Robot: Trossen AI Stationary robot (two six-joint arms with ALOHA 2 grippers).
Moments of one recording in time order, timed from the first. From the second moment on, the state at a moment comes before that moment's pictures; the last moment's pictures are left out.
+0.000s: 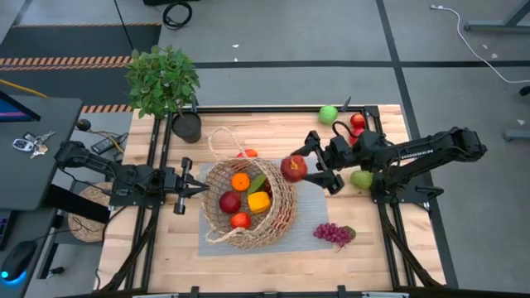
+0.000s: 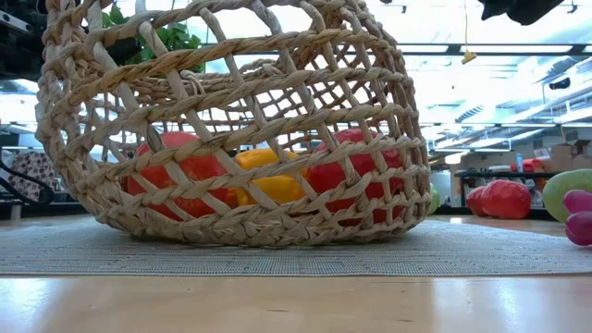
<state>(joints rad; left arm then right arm) -0.33 0.31 0.01 0.39 -0.27 0.12 0.02 1.13 0.66 0.83 -0.24 0.21</state>
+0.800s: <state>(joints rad) -0.33 0.31 0.01 0.39 -0.27 0.12 0.08 1.13 0.66 0.62 0.78 -0.16</state>
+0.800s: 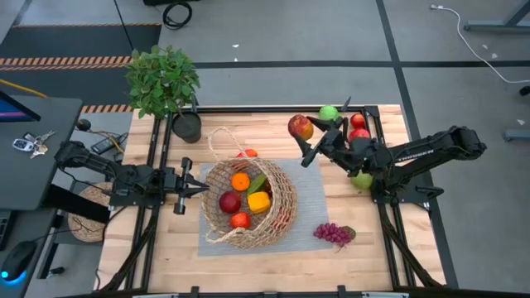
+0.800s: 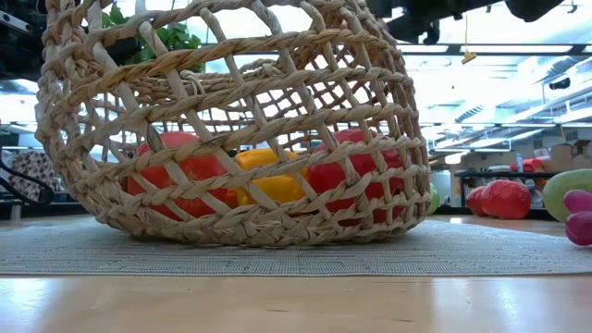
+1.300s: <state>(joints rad) -0.33 0.31 0.01 0.39 -0.27 0.12 0.25 1.30 0.83 0.53 0.92 -0.53</state>
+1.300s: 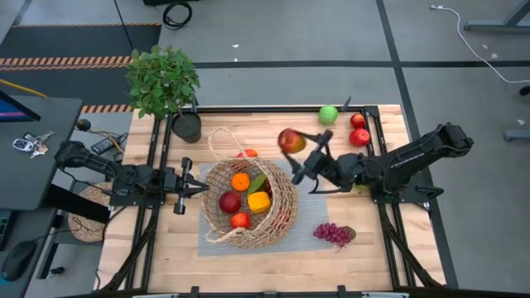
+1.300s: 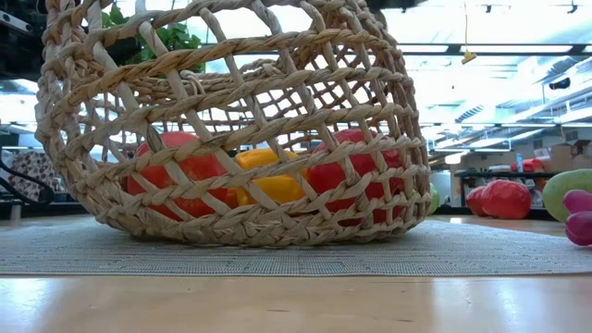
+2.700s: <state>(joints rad) -0.33 0.31 0.01 0.39 -0.27 0.12 0.16 2.00 1.75 -0.42 0.14 -0.47</state>
